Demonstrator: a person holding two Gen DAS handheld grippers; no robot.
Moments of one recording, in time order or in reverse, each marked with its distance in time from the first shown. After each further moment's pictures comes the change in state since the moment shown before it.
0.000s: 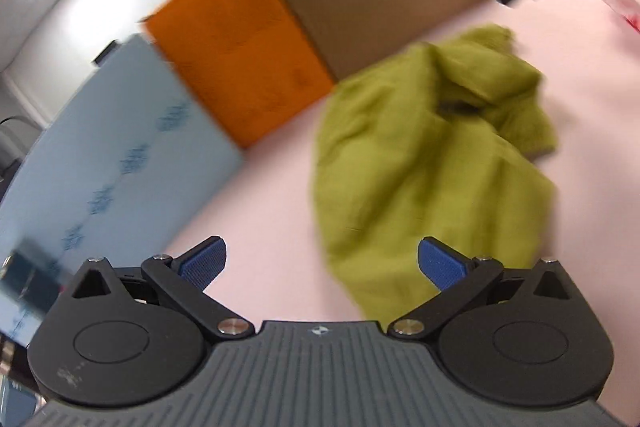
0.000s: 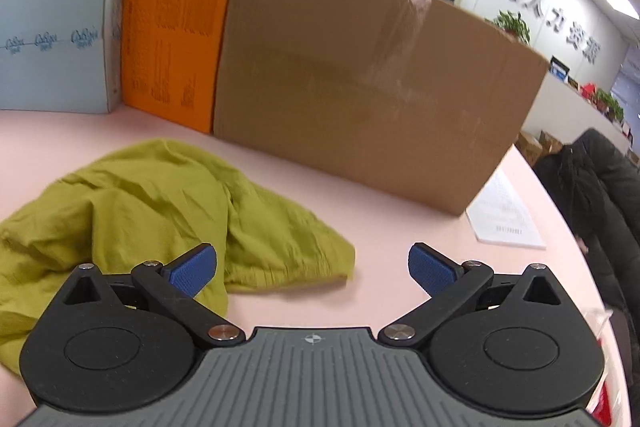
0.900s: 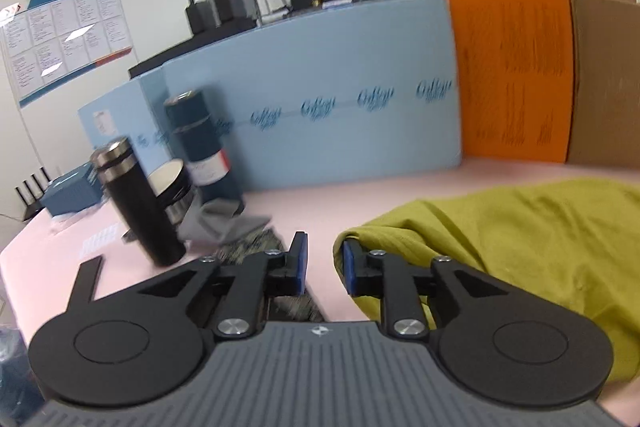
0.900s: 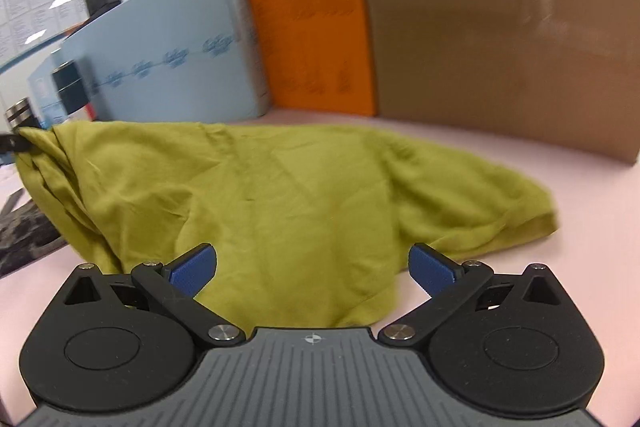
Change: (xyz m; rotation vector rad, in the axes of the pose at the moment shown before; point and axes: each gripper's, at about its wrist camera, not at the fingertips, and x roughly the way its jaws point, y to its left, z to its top) left arm -0.029 0.100 -0.036 -0.680 0.095 0.503; right arm 0.030 0.041 -0.045 0.094 -0.037 0.503
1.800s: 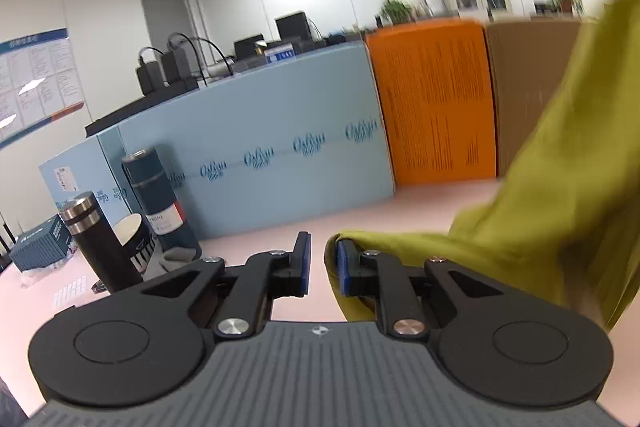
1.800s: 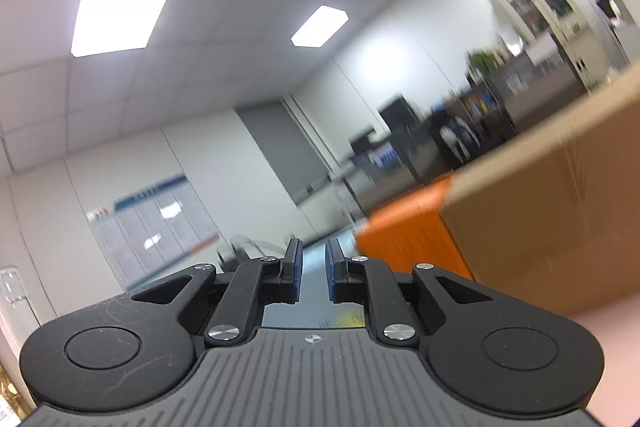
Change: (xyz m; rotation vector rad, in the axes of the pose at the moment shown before) left arm -0.057 -0.008 0.012 0.048 -0.175 -0.166; right arm -0.165 -0.033 0.204 0.201 -0.604 0.401
